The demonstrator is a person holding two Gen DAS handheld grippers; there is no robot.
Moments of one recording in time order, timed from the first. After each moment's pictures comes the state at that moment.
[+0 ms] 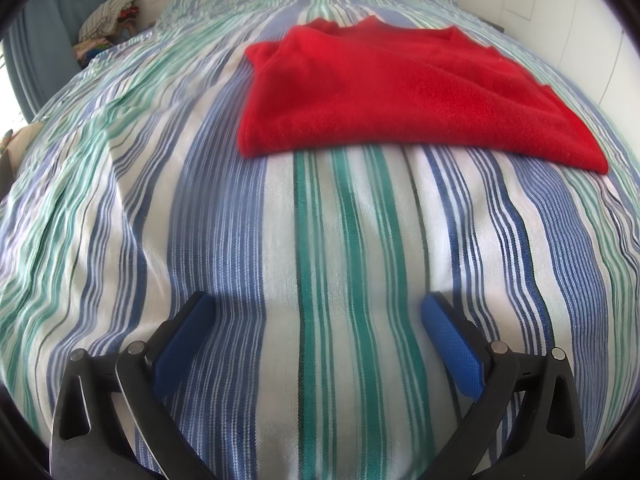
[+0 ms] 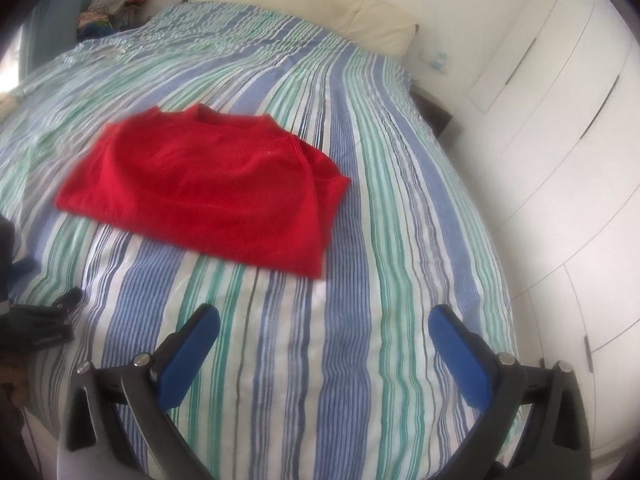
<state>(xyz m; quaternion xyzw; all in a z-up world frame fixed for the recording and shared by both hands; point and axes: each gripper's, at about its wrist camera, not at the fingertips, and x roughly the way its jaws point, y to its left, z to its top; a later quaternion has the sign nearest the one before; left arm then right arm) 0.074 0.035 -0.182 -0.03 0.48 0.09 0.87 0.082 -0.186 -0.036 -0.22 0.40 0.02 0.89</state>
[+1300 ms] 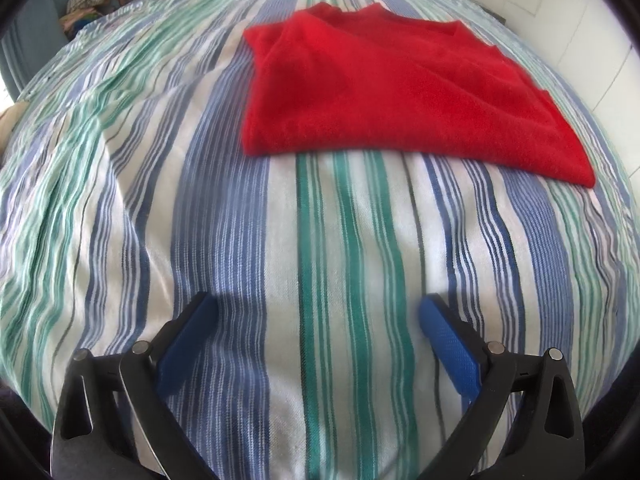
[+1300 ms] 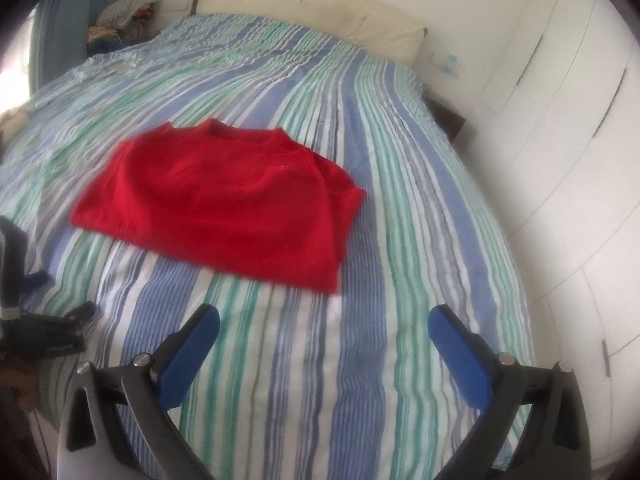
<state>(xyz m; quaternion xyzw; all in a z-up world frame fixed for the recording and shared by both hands) 0.088 0.057 -0.157 -0.09 0.54 0.06 0.84 0.095 -0.193 -0.036 -0.17 0.40 0.09 0.90</state>
